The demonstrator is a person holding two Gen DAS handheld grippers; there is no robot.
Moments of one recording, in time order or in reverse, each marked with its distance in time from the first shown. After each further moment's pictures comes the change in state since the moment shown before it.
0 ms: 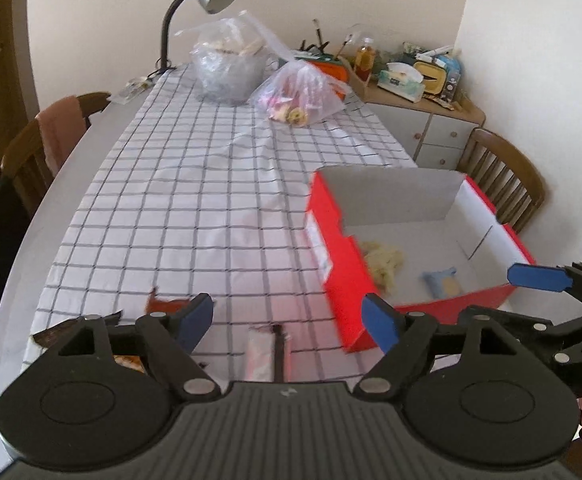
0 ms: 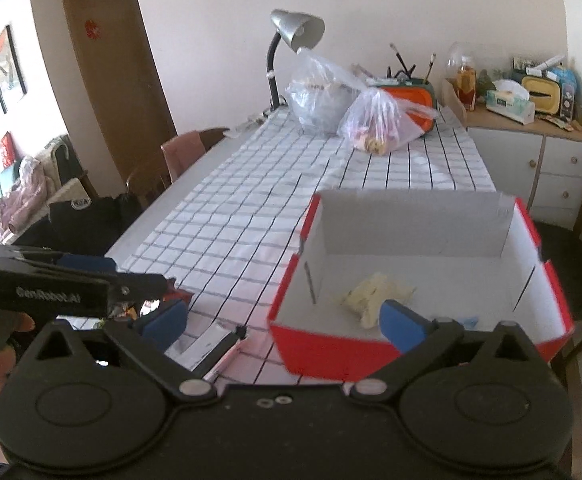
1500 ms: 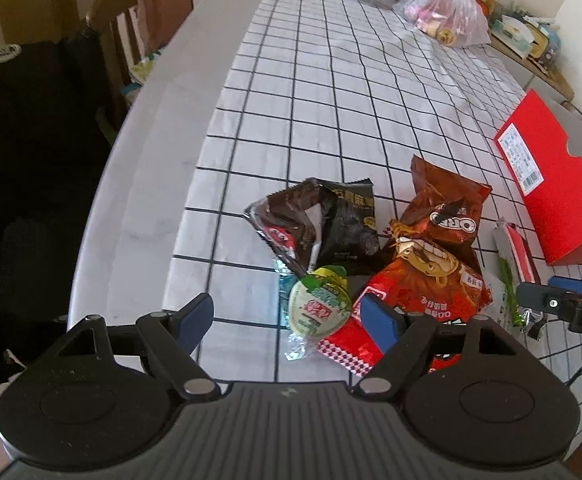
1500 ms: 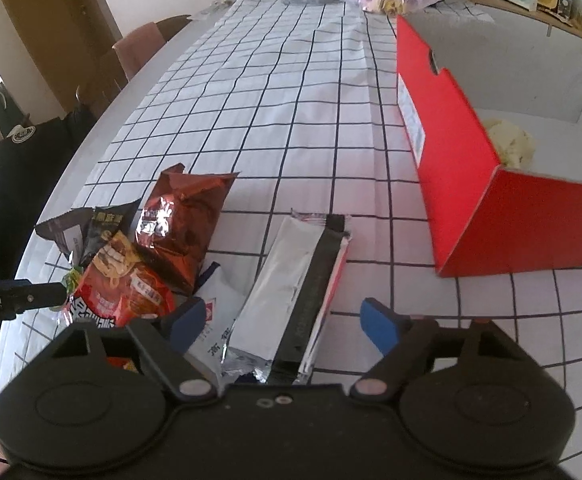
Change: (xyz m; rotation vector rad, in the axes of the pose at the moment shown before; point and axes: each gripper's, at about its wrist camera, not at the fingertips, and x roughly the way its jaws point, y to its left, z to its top) left arm 0.055 0.226 -0.079 -0.168 0.253 0.056; right arm 0.152 0.103 -0.052 0.142 0.284 -0.124
